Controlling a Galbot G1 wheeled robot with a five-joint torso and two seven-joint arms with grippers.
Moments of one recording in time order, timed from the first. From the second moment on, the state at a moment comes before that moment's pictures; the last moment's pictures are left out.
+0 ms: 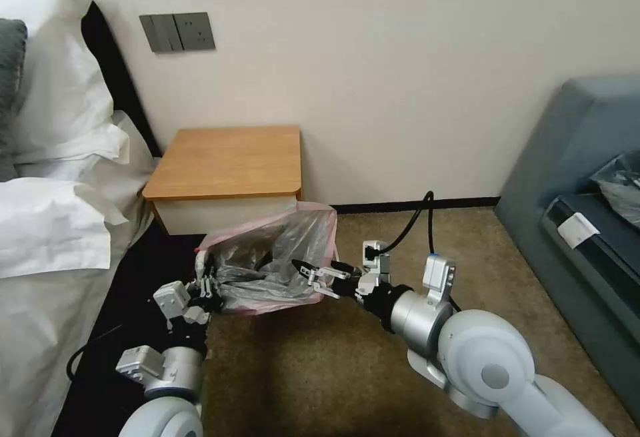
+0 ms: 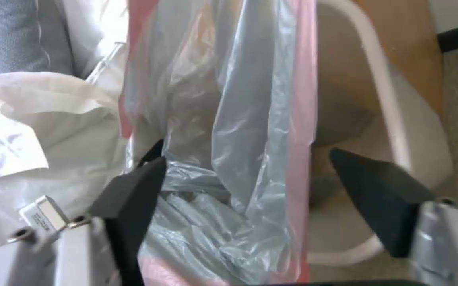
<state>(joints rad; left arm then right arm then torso) 1.70 -1.37 -0.52 -2.22 -0.54 -0.03 -0.18 -1.09 0.99 -0.02 2.32 1.35 -0.49 0.49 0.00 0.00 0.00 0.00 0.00</state>
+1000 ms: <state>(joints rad) 1.70 -1.37 -0.53 -2.23 -0.54 -0.03 -0.19 -1.08 1.04 -0.04 2.28 1.32 -0.46 0.47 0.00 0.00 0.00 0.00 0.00</state>
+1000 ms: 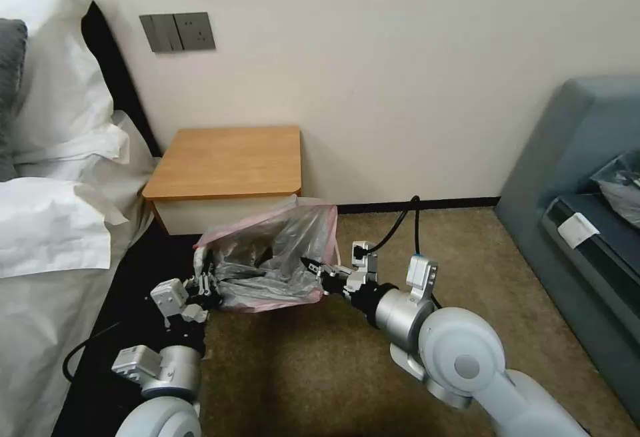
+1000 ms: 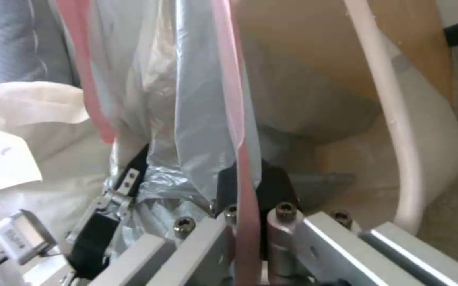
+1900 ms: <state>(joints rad) 1.68 -1.37 -0.55 -2.21 -0.56 -0.02 -0.21 -1.16 0.97 0.02 2.36 1.36 -0.46 0.50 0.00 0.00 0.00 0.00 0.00</state>
